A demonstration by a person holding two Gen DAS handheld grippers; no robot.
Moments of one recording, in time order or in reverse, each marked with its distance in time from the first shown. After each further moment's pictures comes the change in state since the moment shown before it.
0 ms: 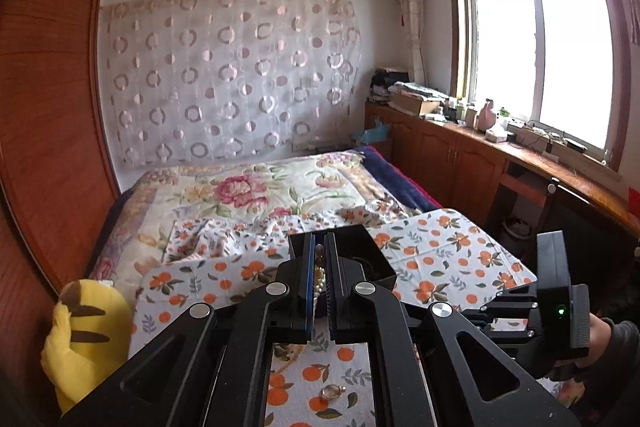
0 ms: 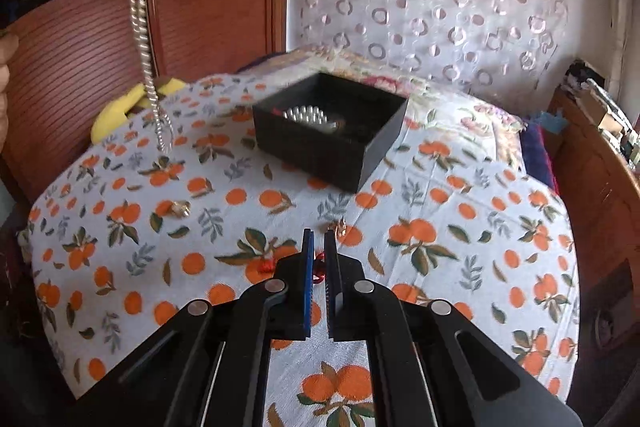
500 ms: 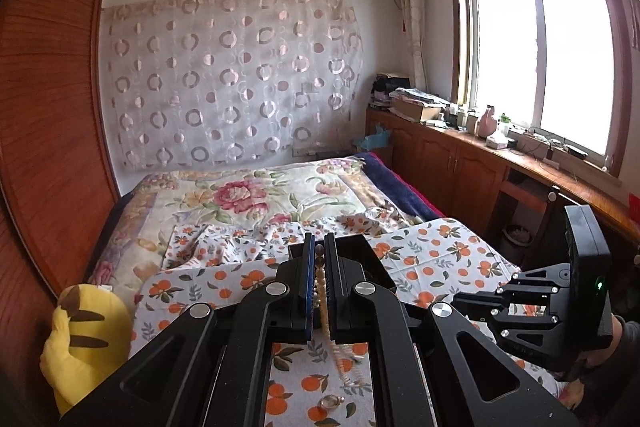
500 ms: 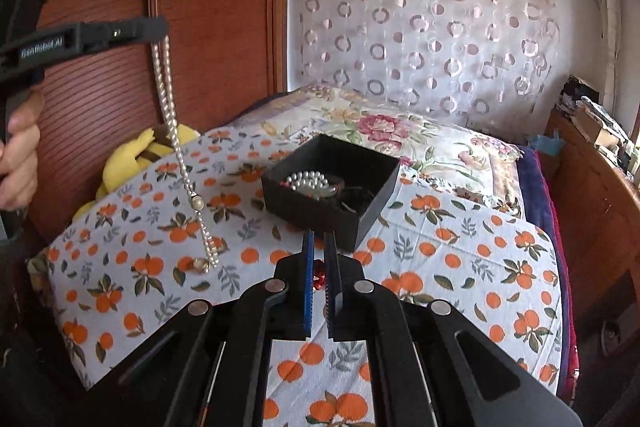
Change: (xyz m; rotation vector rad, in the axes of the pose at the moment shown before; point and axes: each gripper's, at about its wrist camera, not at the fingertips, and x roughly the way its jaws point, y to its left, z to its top) left arm -0.002 0.003 0.007 -0.009 -0.016 0.001; right arm -0.033 -0.004 0.033 0.024 -0.126 0.012
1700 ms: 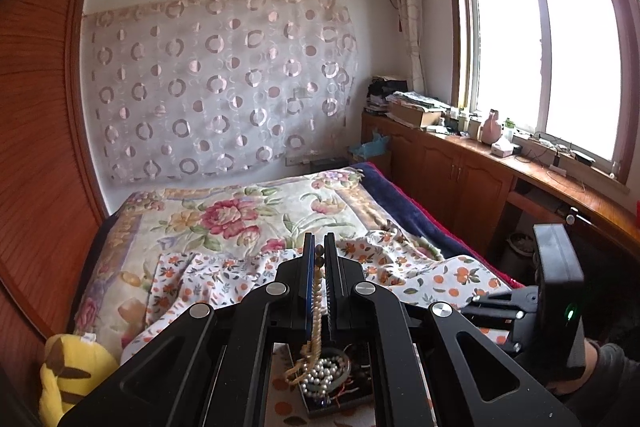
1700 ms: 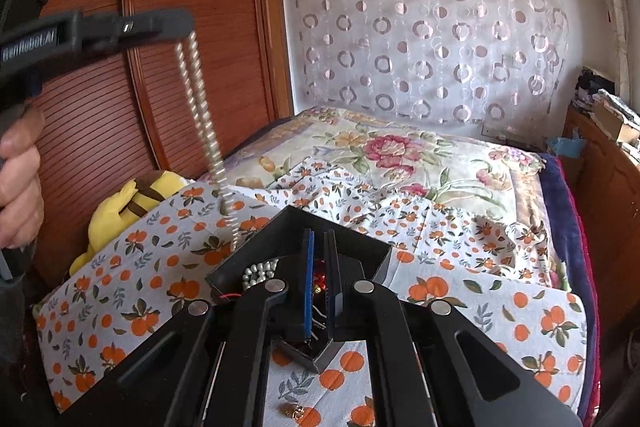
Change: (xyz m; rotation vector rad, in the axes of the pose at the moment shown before) left arm 0.110 -0.001 0.070 0.024 0.000 -0.025; right arm 0.093 -0.057 0.072 0.063 -0.048 0.079
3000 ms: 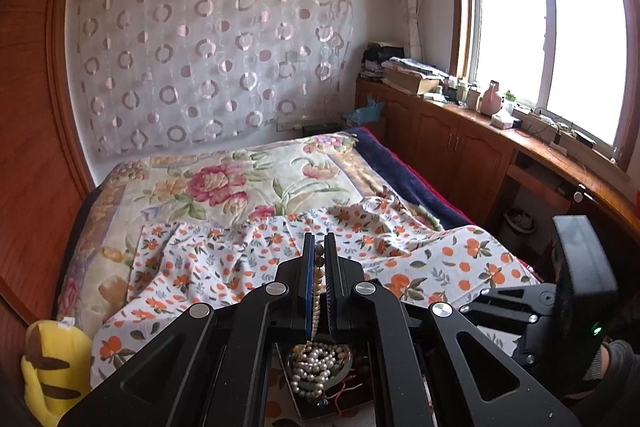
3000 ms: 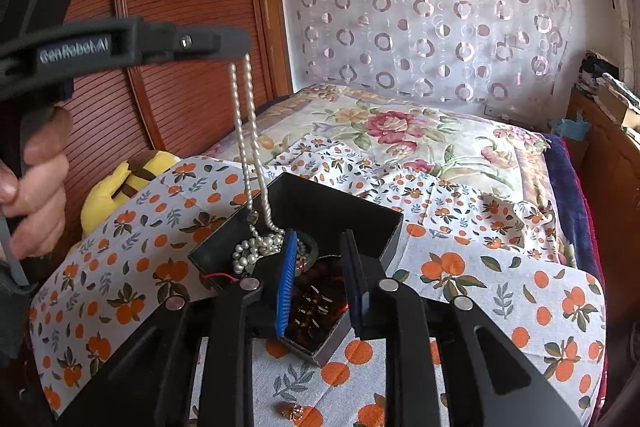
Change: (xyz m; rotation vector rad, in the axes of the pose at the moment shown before) left arm 0.062 0.006 -0.026 -0.013 0.128 -0.035; right arm 0.026 -0.002 -0.018 0.018 0.062 0.000
